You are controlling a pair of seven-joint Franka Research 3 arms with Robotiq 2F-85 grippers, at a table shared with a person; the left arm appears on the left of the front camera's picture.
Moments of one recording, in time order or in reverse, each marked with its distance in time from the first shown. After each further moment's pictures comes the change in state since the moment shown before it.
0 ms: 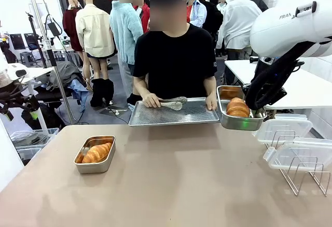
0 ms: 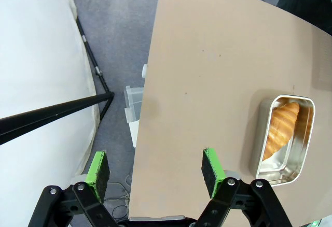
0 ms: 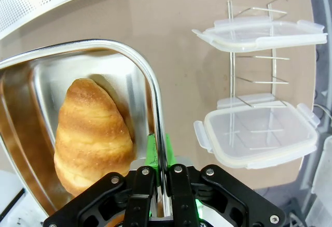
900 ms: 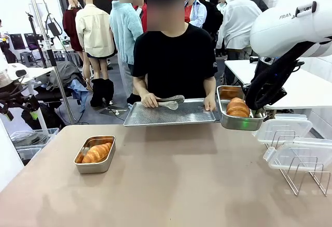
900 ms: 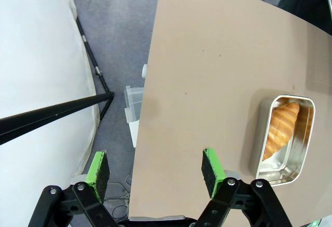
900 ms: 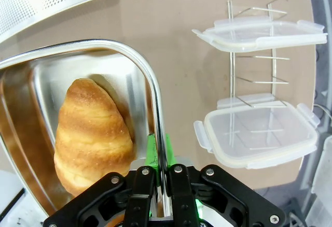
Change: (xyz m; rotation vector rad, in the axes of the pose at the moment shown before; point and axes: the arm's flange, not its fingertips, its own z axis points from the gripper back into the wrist) left arm 0.000 0.000 0.000 0.000 0.000 0.000; right arm 0.000 0.000 0.000 0.000 0.001 0.000
